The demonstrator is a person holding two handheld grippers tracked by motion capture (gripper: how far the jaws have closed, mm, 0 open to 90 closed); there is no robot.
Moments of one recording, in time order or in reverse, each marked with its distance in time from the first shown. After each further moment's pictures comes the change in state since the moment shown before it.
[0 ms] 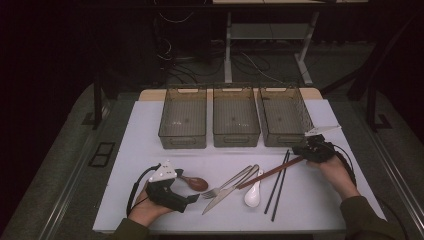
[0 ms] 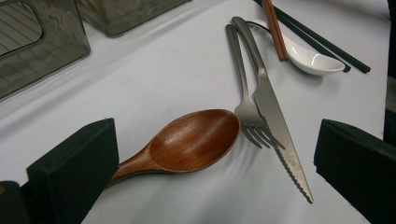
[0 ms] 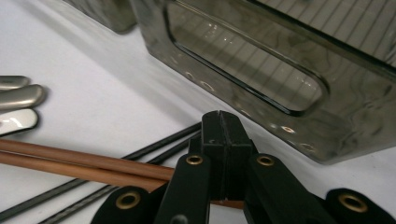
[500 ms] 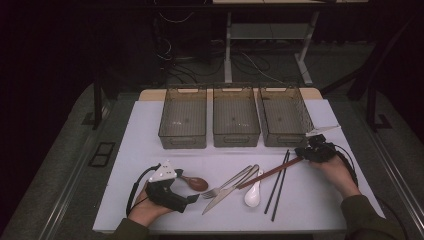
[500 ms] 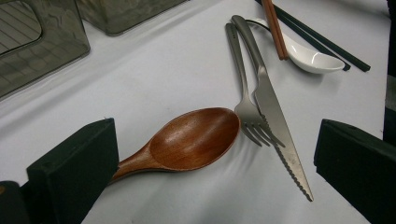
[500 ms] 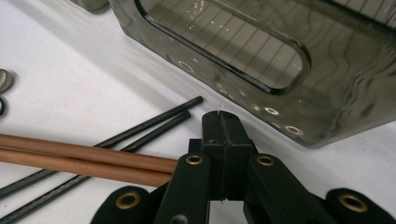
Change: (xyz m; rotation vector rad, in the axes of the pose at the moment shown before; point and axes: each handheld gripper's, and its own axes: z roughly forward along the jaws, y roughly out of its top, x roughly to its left) left arm 0.000 0.000 -0.001 0.007 -0.001 0.005; right arm -0.010 -0.006 0.006 0.048 -0.017 0.015
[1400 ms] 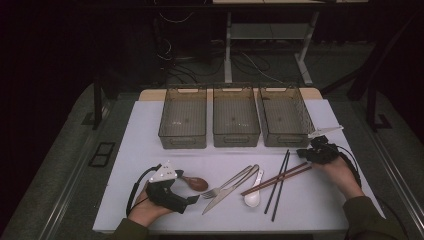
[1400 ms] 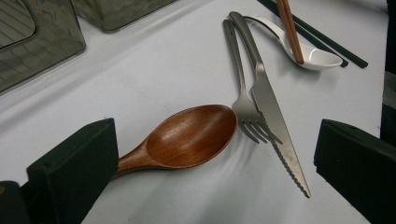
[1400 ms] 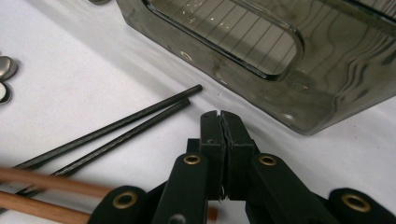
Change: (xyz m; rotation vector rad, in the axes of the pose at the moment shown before) left arm -0.001 0.000 0.000 0.012 -0.010 0.003; right arm 0.000 -0.004 -0.007 0.006 -0.001 -0.014
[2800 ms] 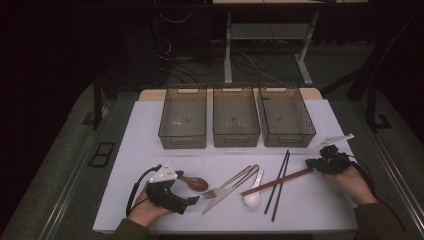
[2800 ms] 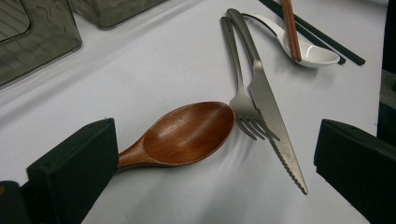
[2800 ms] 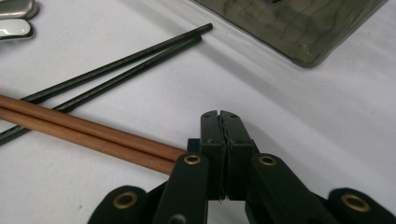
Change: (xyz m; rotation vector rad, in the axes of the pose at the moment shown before) left arm 0.000 -0.001 0.000 0.008 -0.009 -0.001; right arm 0.002 -0.027 -0.024 0.060 0.014 -0.014
